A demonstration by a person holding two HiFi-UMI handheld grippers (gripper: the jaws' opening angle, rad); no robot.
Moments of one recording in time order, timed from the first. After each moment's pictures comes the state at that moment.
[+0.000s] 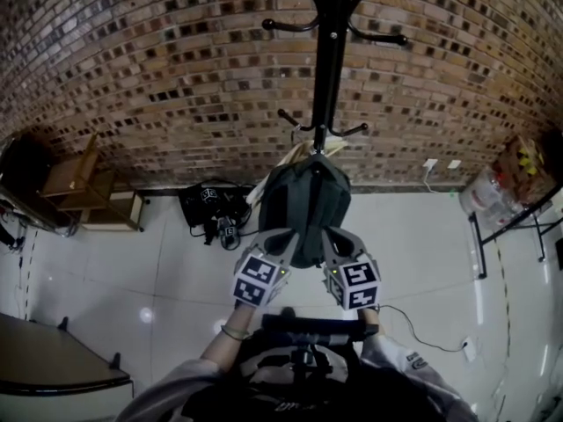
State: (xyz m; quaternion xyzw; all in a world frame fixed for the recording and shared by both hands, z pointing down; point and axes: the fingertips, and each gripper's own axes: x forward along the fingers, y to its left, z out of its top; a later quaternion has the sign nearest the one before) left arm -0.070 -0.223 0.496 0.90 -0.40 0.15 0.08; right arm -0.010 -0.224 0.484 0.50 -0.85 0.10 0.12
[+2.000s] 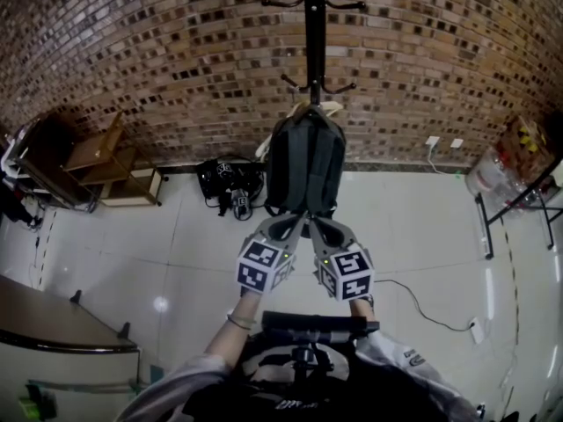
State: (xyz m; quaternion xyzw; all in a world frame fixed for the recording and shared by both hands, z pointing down) left arm -0.039 -0.044 0.479 0.89 -0.42 0.14 0.09; right arm -0.015 -0.036 0.476 0.45 -0.88 0.12 0.08
